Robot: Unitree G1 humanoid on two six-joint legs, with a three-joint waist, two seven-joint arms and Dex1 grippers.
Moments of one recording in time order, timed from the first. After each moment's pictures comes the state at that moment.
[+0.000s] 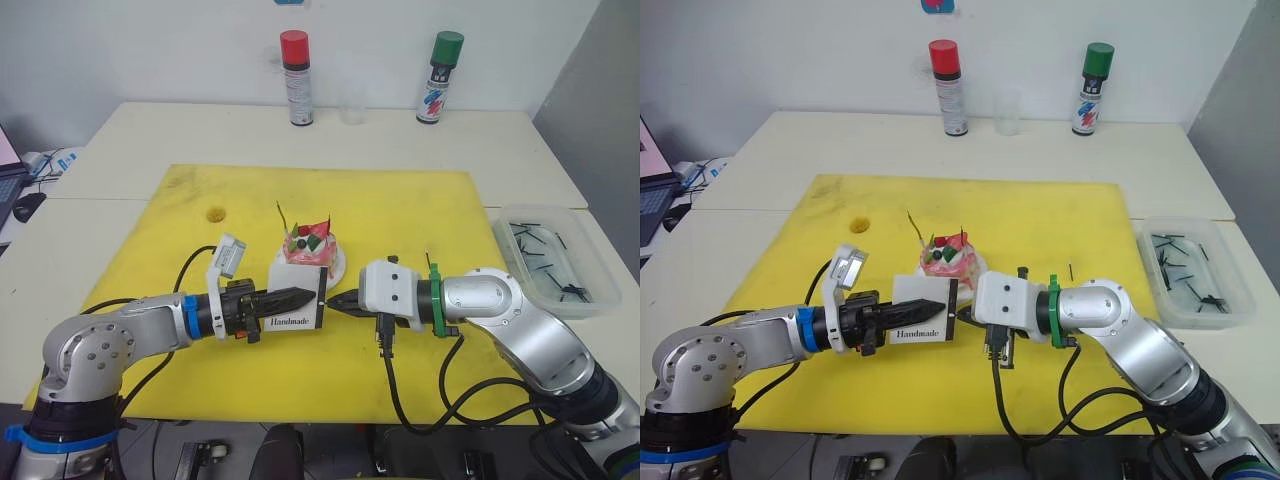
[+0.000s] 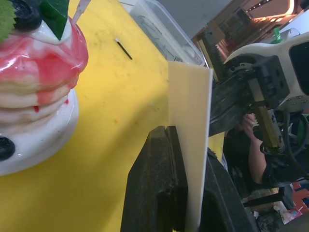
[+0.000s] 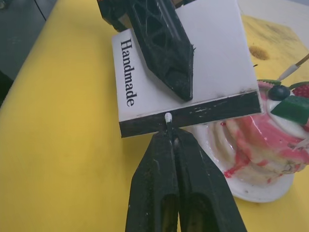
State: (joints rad) left arm -0.25 0.69 0.19 -0.34 -1.21 1.16 -0.66; right arm -0.52 -0.61 0.46 -0.61 0.18 0.66 0.85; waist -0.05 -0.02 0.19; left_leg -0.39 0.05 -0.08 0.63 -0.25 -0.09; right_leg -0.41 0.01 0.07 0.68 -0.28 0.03
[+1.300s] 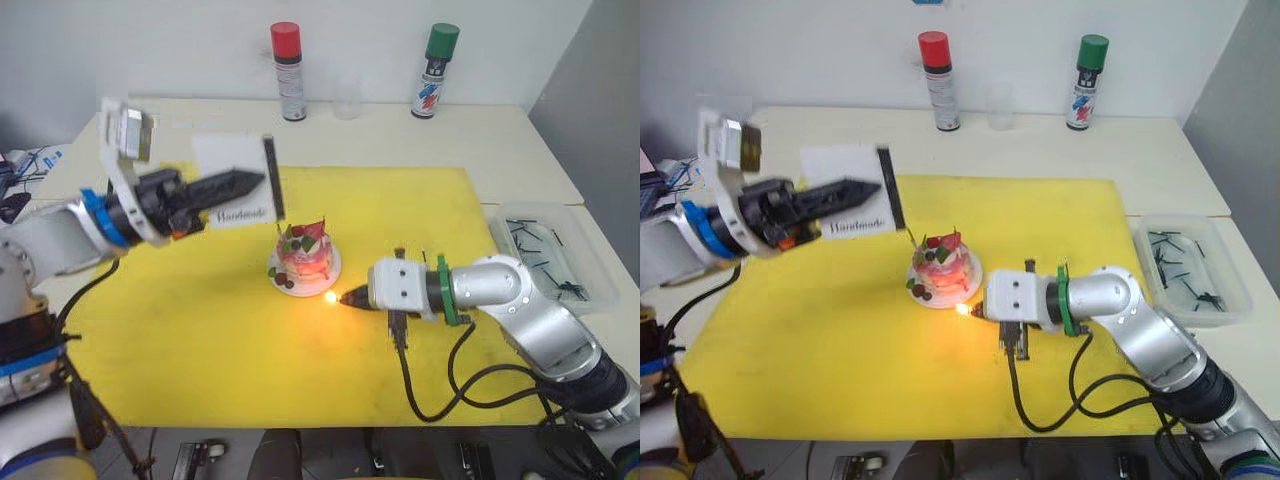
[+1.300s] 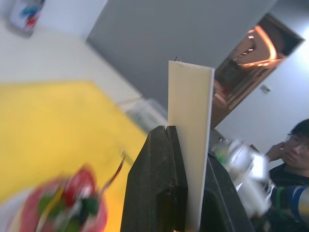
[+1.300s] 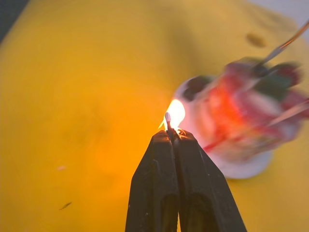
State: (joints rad) left arm -0.45 0.91 0.46 -0.12 -1.56 1.30 -0.50; right arm -0.66 -0.63 0.39 -0.54 0.15 0.60 0.97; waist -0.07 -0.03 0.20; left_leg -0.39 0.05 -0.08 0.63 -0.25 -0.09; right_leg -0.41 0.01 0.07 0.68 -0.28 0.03
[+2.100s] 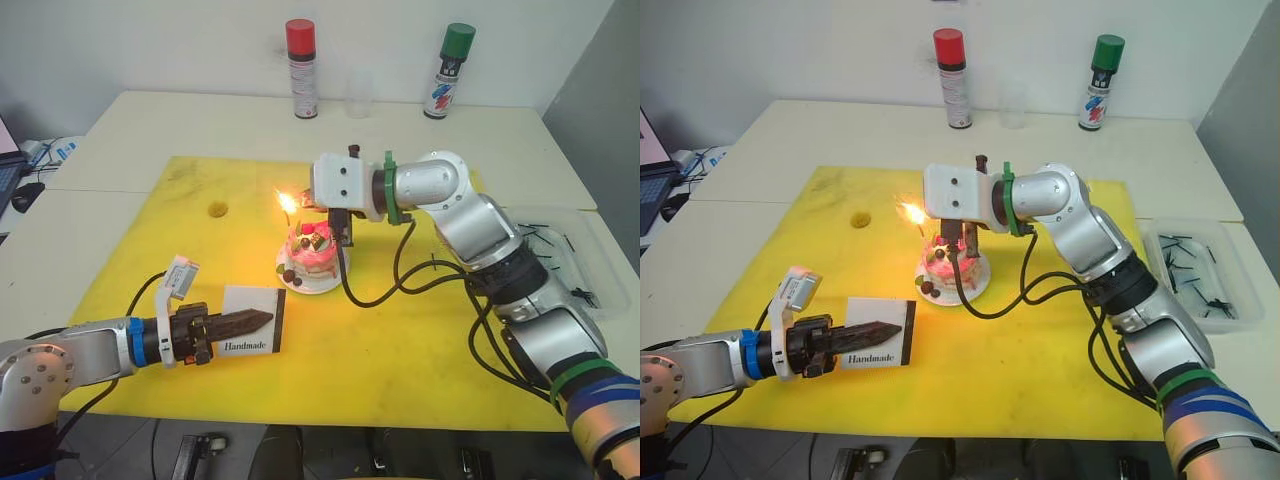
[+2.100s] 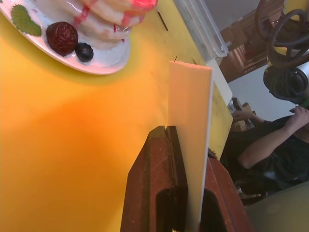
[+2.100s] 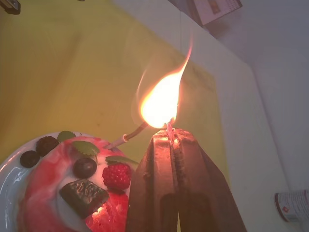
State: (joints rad) left arm -0.05 0.87 0.34 -0.31 -1.29 1.19 -0.71; right arm -1.08 -0.35 0.47 0.15 -0.07 0.18 0.97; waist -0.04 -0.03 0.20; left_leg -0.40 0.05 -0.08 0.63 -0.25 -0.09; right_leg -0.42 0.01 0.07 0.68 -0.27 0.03
